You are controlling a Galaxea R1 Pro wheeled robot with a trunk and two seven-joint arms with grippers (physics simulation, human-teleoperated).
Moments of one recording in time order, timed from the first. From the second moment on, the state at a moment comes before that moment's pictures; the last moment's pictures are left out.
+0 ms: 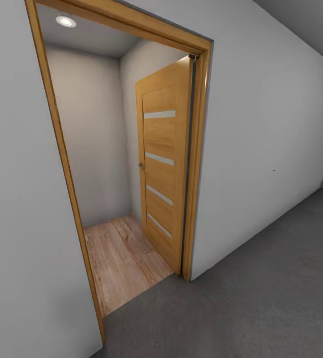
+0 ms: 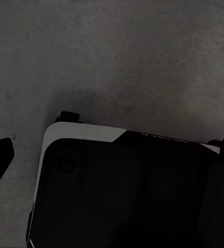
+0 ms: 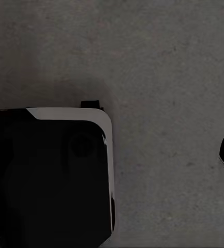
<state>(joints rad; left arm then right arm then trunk) -0.24 0.01 0.02 0.00 0.22 -0.01 -0.09 -0.16 -0.05 0.19 0.03 -0.21 -0.12 -0.04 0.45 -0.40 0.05</state>
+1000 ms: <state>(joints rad) -0.24 0.00 0.02 0.00 0.22 -0.01 -0.09 -0.16 -0.05 0.19 0.03 -0.21 -0.12 -0.04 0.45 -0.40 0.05</state>
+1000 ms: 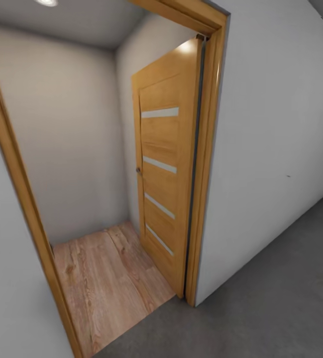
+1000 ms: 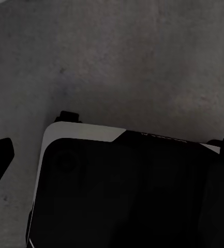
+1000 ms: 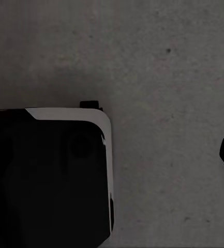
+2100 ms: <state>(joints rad) -0.24 0.01 0.02 0.00 0.22 -0.01 -0.09 -0.16 -0.04 0.19 0.03 -0.21 -0.12 -0.04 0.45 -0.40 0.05</state>
